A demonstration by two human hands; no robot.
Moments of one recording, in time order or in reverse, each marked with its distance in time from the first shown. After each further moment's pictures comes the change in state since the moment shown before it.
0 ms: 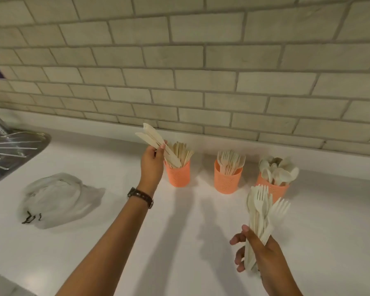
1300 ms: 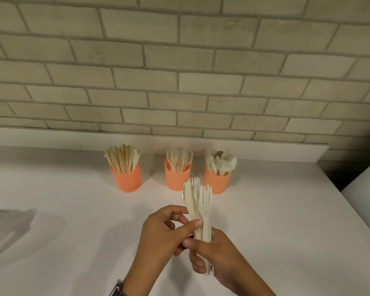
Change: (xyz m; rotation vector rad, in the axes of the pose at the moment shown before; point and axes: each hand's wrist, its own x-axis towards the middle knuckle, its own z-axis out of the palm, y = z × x) left_hand -0.173 0.046 0.035 -0.046 -0.494 -0.262; right_hand -0.031 -0.015 -0.002 0.018 -0.364 0.010
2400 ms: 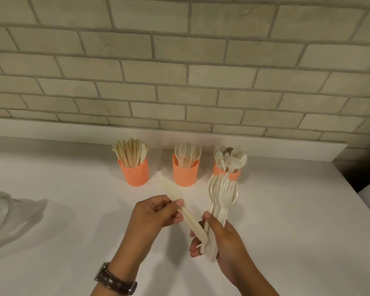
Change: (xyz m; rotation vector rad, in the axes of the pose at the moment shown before) left_hand 0.026 -0.007 -0.029 -0.225 0.003 -0.065; right_hand 0.018 0.008 -0.004 0.107 0.283 0.006
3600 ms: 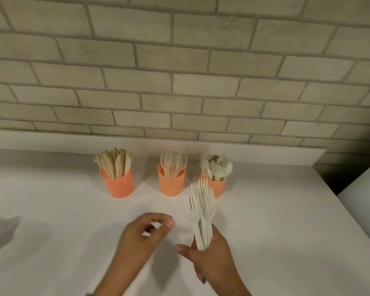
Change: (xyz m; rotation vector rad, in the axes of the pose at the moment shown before) left_hand 0.001 -0.017 0.005 0.341 -0.015 0.123; right_hand -0.005 -0.003 -0.004 -0.379 0.163 -0.125
